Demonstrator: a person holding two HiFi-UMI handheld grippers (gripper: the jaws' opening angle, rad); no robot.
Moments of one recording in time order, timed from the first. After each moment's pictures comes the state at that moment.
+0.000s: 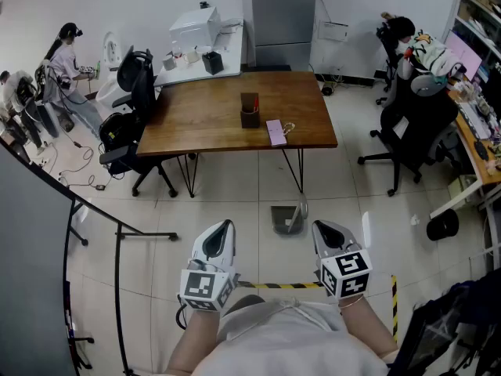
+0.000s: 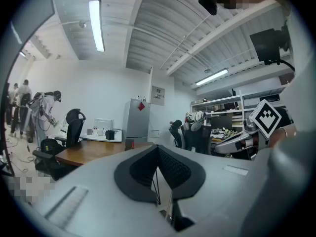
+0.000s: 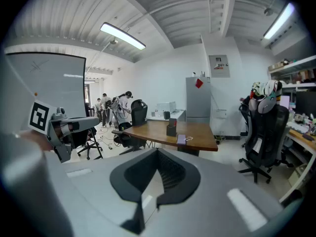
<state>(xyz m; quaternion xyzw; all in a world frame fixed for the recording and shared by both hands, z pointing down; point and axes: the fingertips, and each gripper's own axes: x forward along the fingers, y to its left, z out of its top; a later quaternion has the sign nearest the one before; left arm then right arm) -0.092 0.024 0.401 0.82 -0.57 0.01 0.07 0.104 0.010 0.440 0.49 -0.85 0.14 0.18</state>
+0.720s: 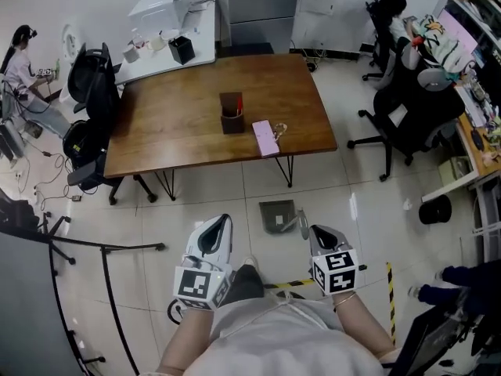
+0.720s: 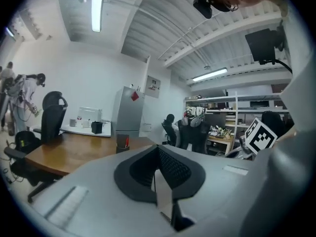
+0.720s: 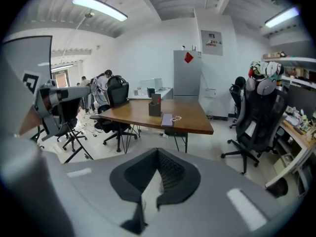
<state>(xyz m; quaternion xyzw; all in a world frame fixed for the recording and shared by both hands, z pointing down) -0.108 -0.156 0.436 0.86 -0.50 0.02 0.11 0.096 -0.131 0.544 0.53 -0.78 0.21 0.27</state>
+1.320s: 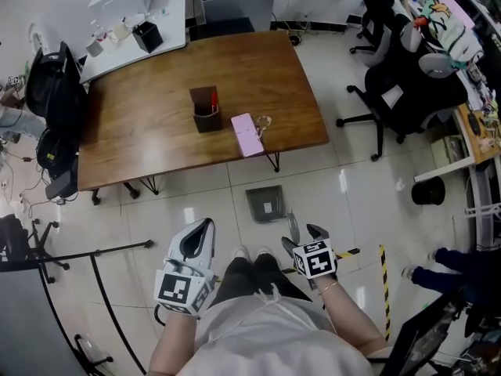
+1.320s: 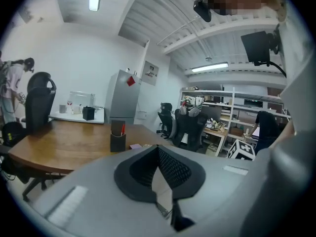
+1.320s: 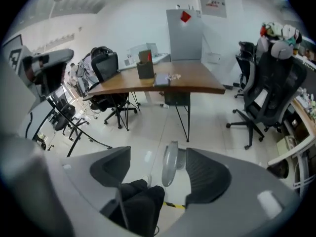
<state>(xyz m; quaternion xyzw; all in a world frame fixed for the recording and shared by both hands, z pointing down) -0.100 -0.224 0.481 0.87 -0.46 0.08 0.16 0.111 -0.161 0.681 0.48 -0.72 0.34 0.38</state>
